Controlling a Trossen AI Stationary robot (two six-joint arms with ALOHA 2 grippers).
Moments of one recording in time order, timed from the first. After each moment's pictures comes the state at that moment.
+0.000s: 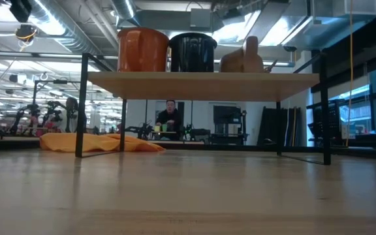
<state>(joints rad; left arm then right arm) -0.50 0.01 0.86 -0.83 -0.66 -0.31 -0.16 0.42 0.84 -0.13 -0.47 0.23</state>
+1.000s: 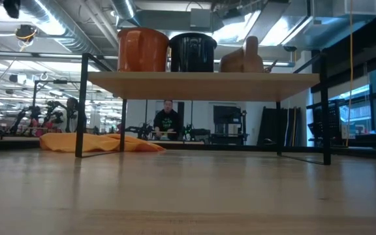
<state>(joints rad) -0.34 0.01 0.89 -0.80 -0.75 -0.17 -0.16 0.19 0.37 0.44 -0.53 0.29</state>
